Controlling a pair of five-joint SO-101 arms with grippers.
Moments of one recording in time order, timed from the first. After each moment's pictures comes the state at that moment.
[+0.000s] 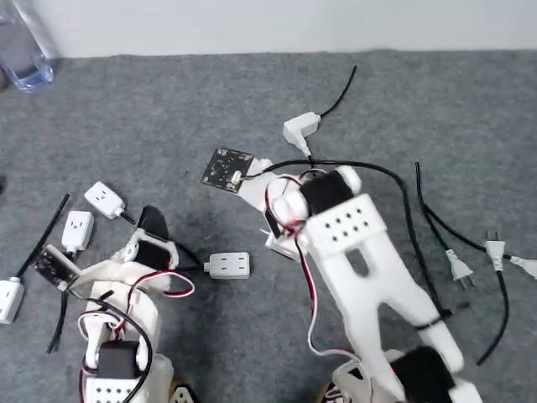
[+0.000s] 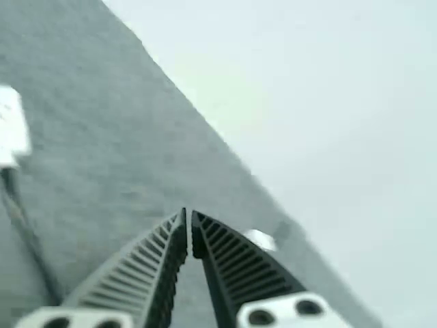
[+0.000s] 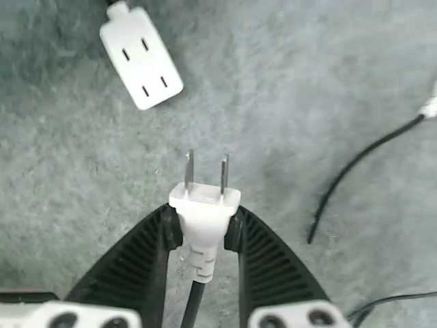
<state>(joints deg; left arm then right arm) -1.8 -103.8 94.7 36.7 62.6 -29.7 -17.3 13.4 85.5 38.4</state>
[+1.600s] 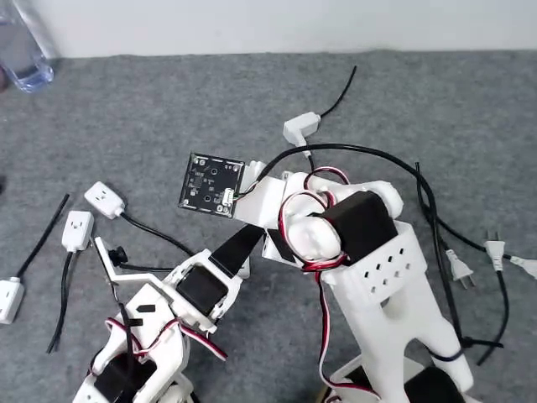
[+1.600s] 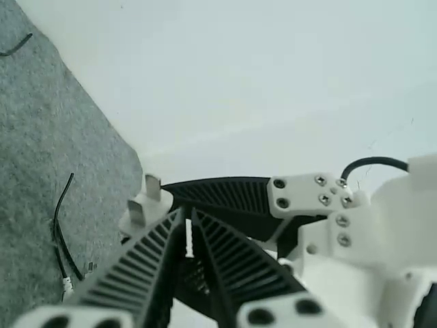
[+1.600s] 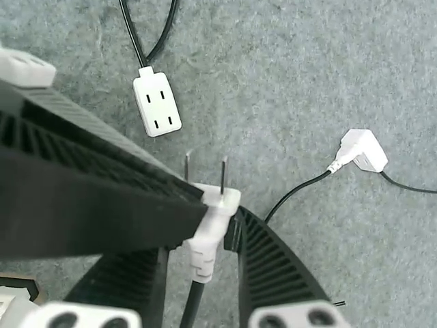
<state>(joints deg) 35.6 -103.8 81.9 33.5 86.0 -36.1 -23.7 -6.9 100.3 44.4</state>
